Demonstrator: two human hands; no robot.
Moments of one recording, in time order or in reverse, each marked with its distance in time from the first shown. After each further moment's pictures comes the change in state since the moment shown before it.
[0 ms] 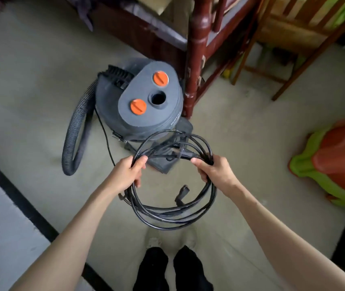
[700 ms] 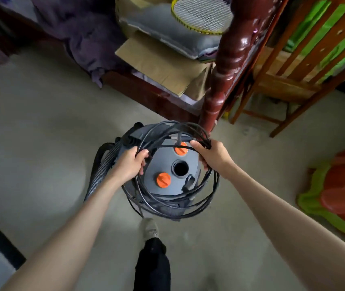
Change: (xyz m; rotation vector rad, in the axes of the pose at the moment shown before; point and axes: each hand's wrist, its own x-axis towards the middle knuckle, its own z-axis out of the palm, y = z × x) left_hand 0.162 0.130 -0.155 0.127 0.061 0.159; right_hand 0.169 -0.200 0.028 -0.242 0.195 -0.008
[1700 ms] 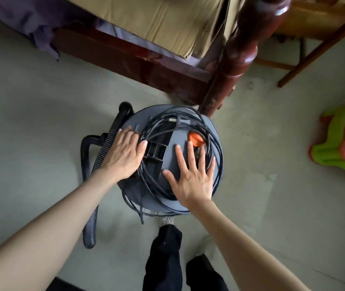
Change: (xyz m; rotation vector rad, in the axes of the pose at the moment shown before) left_hand 0.138 -0.099 0.005 0.822 -0.237 0.384; right_hand 0.039 0.070 0.181 -0.738 0.034 0.086
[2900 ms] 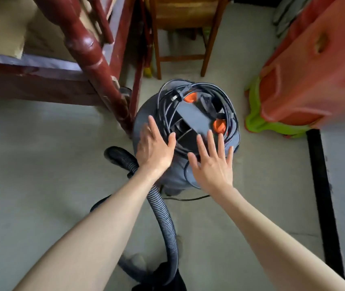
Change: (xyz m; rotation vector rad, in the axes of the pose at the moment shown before) left_hand 0.011 0.357 0.091 -0.142 0.034 -0.099; right_hand -0.102 0.285 -0.044 0.076 0.212 0.313
